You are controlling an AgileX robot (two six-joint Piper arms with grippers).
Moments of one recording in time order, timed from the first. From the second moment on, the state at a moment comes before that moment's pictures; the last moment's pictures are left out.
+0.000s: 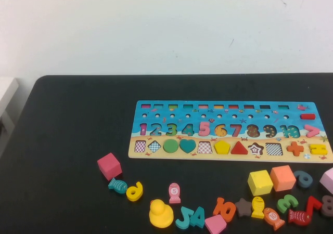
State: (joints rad) right arm -0.11 -0.01 0.02 -0.13 0.42 0.04; left arm -0.69 0.58 -0.82 0.50 0.70 -0.29
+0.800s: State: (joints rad) right arm -0.11 -0.01 0.02 -0.13 0.42 0.04; left arm -0.51 0.34 -0.64 0.46 0.75 -0.30
